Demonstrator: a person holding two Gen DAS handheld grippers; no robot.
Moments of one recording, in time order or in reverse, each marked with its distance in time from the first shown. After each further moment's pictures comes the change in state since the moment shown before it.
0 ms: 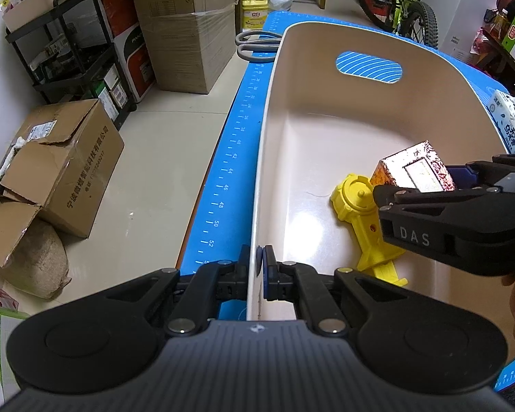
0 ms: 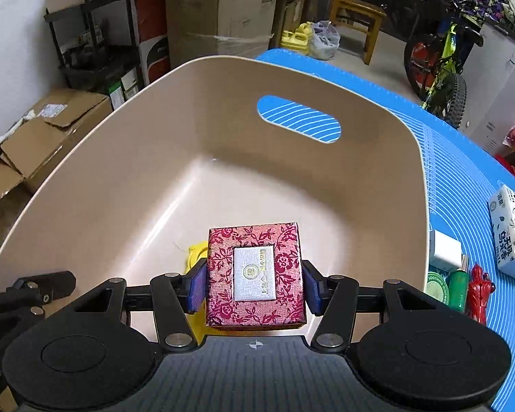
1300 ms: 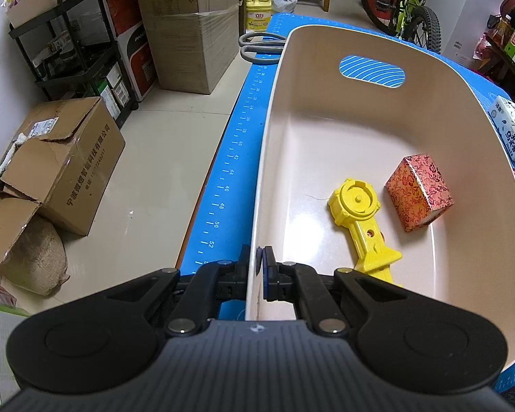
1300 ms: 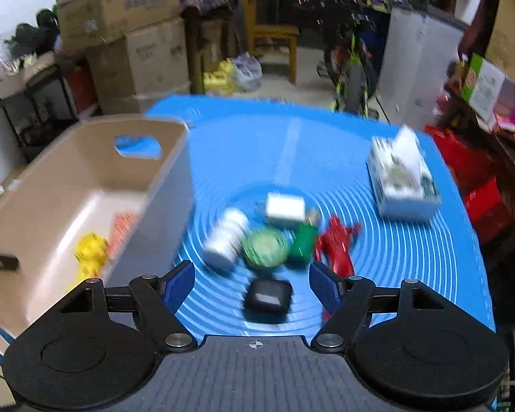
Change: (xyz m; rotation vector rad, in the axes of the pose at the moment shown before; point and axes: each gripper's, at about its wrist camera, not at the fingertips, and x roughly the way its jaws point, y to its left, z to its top) left arm -0.003 0.002 0.000 -0.014 -0.005 -0.002; right arm -0.082 -0.162 -0.103 0.243 -0.136 -0.071
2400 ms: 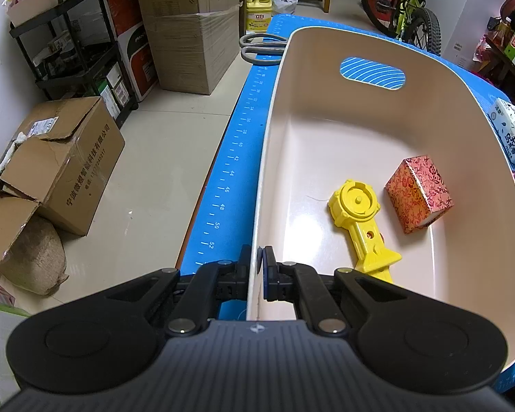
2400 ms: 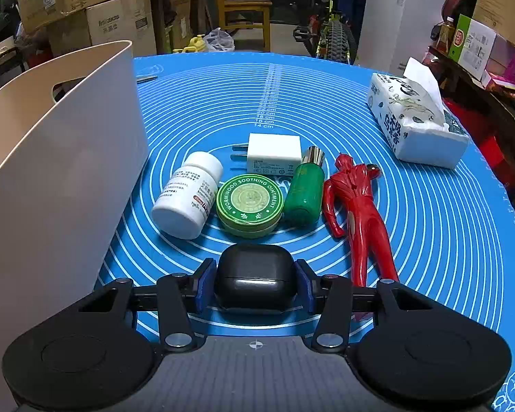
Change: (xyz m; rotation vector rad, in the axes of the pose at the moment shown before) left arm 0.000 0.001 0.000 -0.011 -0.002 -0.005; right arm 0.094 0.005 -0.024 0.060 0.031 -0.065
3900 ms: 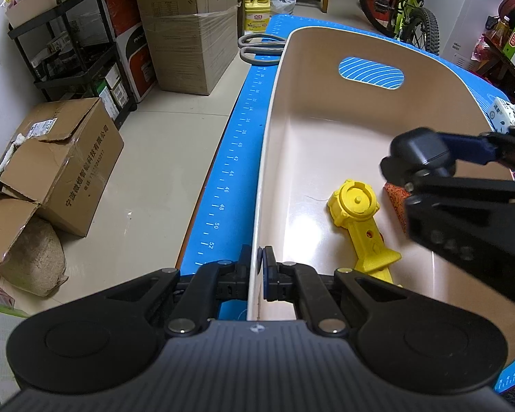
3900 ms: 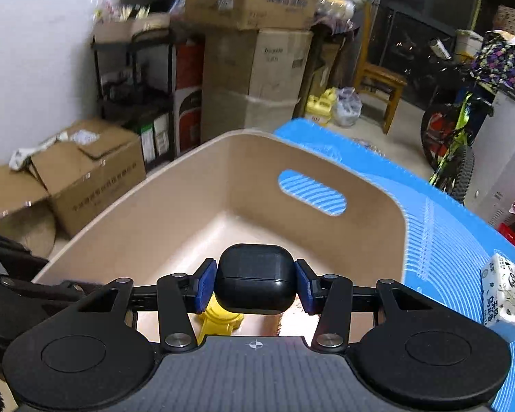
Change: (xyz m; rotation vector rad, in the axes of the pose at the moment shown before) left arm -0.001 0.000 0.000 0.006 -0.002 -0.003; right arm -0.072 0.188 0.063 -0.423 -0.099 0.197
